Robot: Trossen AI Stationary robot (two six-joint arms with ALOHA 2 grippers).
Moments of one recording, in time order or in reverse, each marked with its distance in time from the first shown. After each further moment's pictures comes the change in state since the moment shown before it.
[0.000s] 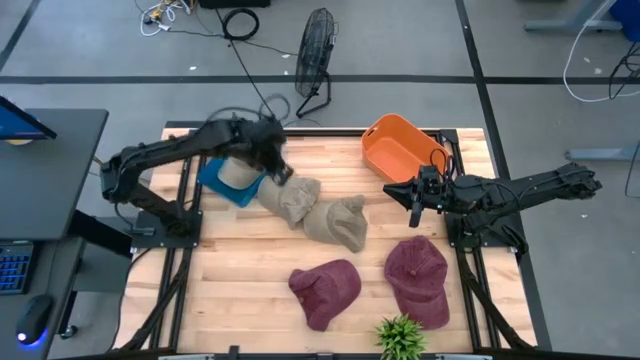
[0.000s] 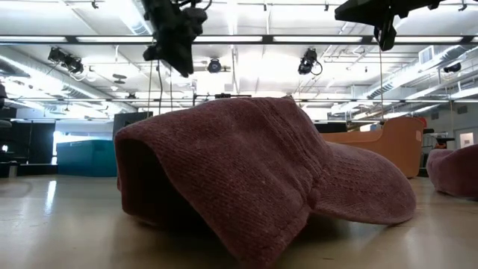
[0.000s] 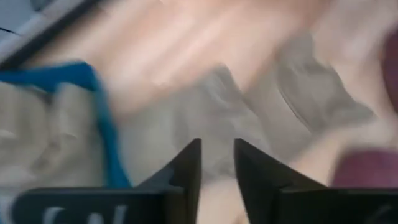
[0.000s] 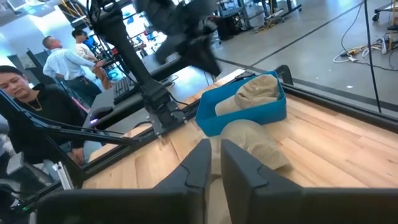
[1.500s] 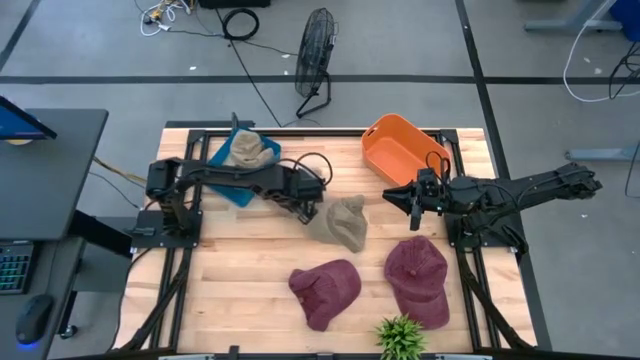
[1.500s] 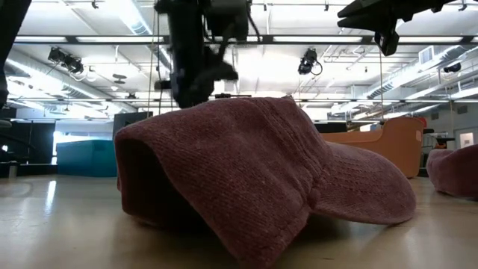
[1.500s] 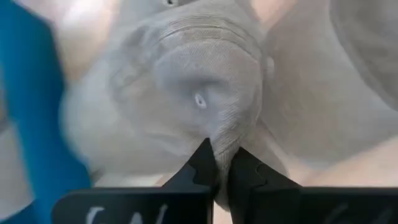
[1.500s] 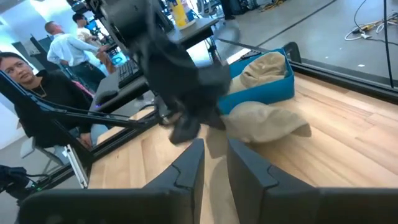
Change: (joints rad) left arm -0.255 0.355 0.031 -0.011 -0.240 -0.288; right arm 0.000 0.000 0.000 -0.061 -0.056 0.057
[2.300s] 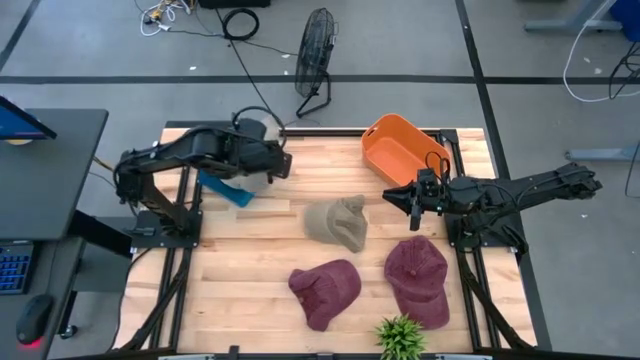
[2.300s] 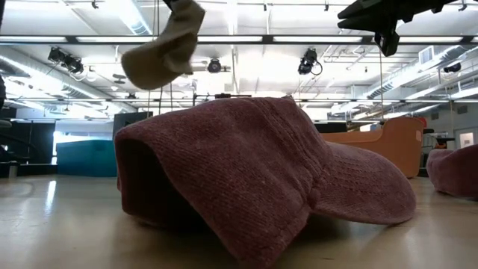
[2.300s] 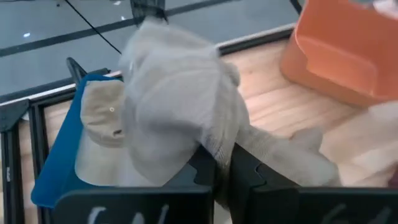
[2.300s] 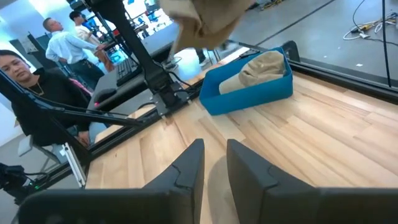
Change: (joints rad) left arm -0.057 -0.206 0.558 -0.557 -0.367 -0.398; right arm 0.000 0.000 0.000 -0.009 0.000 -0.003
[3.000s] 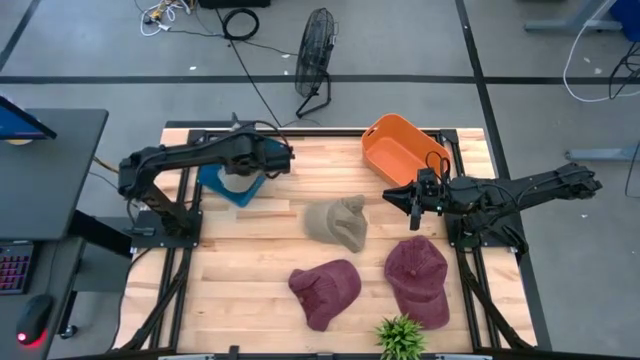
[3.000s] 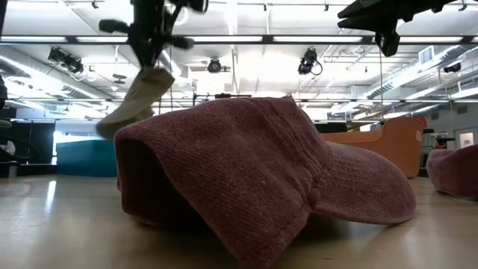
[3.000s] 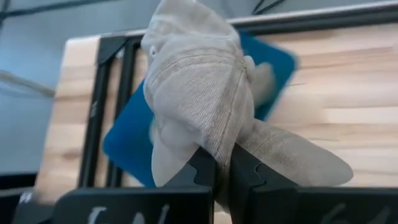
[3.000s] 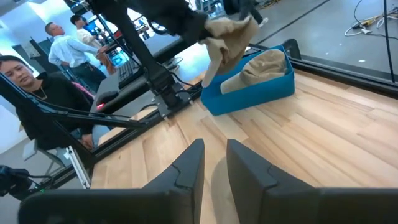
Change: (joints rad) left arm 0.201 -0.009 -0.469 -0.002 0.019 -0.236; right arm 0.000 0.000 0.000 0.003 0.000 0.026
